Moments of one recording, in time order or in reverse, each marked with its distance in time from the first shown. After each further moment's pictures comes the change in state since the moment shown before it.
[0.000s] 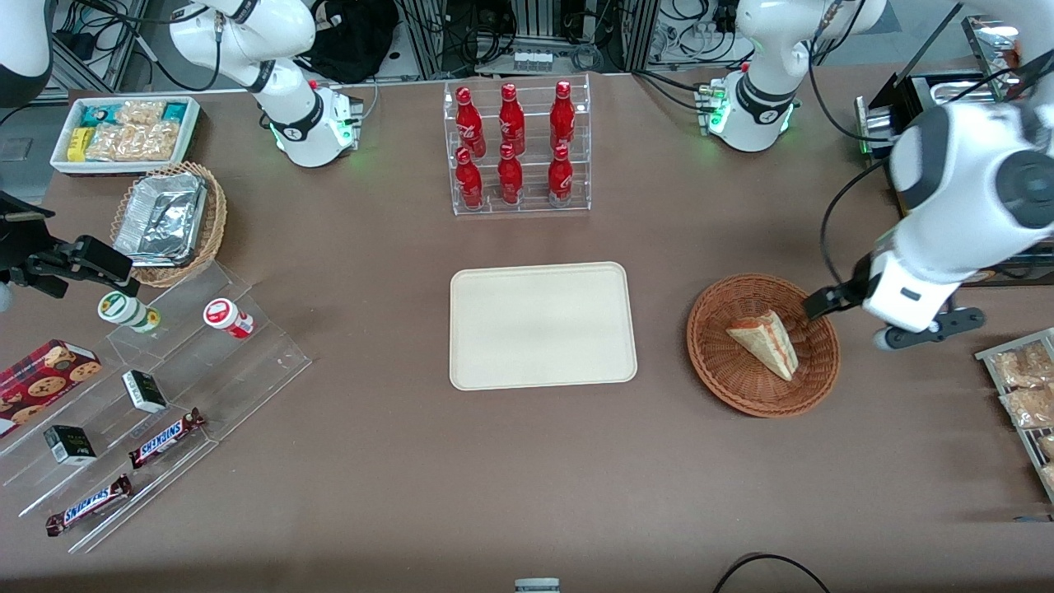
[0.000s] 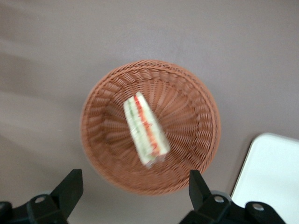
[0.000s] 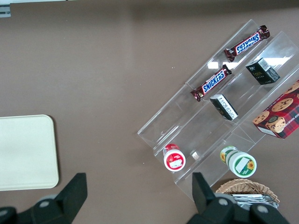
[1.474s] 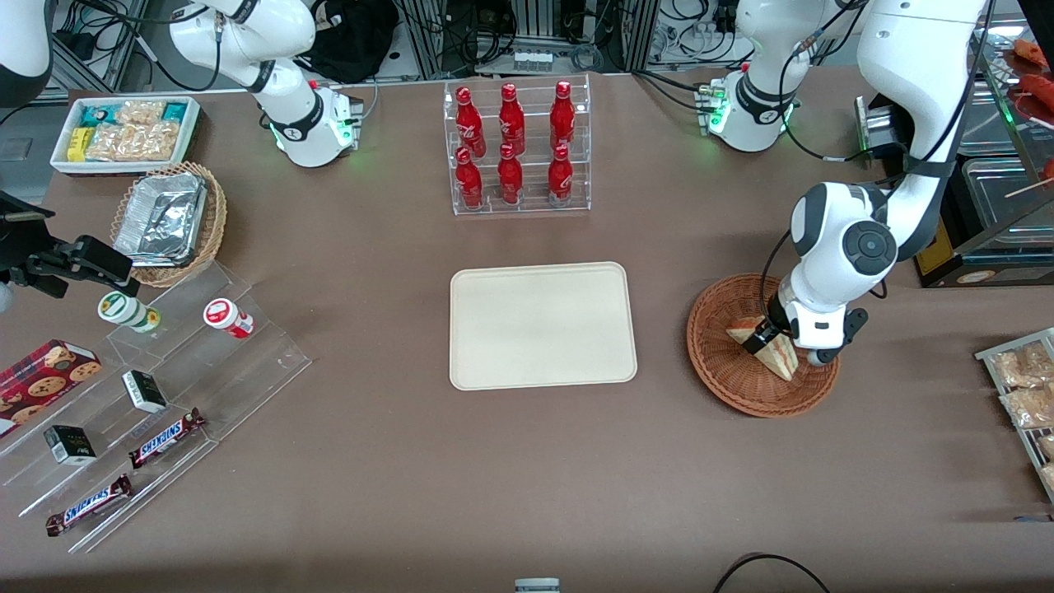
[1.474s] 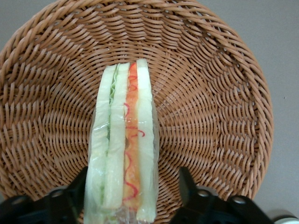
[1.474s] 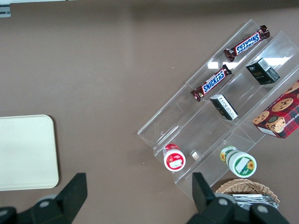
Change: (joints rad) arm -0.005 0.177 -0.024 -0.283 0.000 0.480 -0.416
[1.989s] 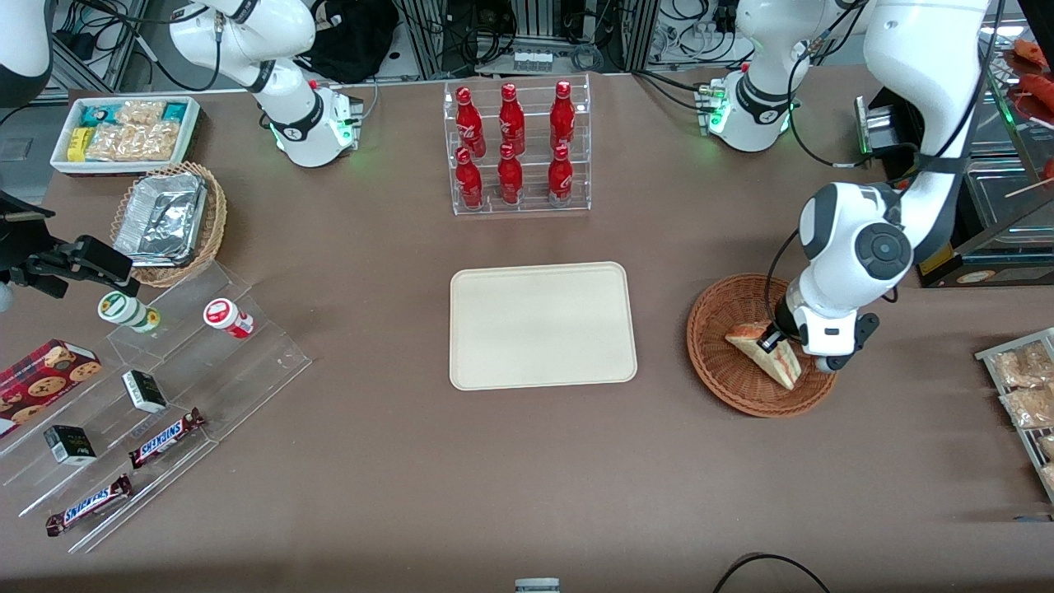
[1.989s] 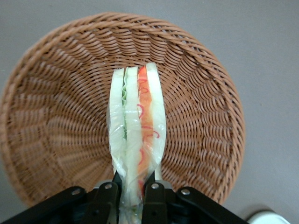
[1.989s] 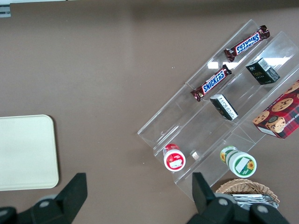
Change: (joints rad) arm -0.005 -0.028 -0.002 0.114 0.001 -0.167 0.001
